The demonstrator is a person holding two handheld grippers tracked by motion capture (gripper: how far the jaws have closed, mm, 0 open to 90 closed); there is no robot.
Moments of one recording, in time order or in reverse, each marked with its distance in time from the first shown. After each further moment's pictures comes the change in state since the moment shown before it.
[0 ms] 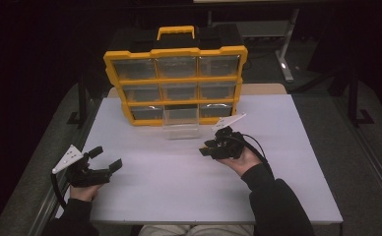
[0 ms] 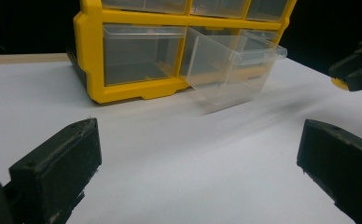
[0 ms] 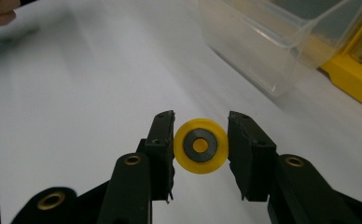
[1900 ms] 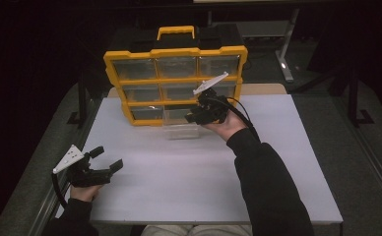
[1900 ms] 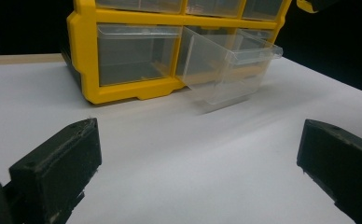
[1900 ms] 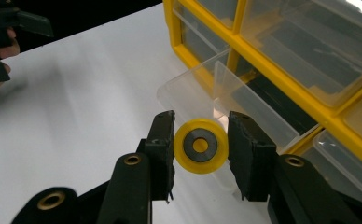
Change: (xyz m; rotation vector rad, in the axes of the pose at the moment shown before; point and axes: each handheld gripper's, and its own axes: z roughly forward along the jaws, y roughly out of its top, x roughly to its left) left arm -0.001 0.000 0.001 0.004 -0.016 0.003; right arm -0.015 0.102 -0.004 -0.017 -0.049 -0.073
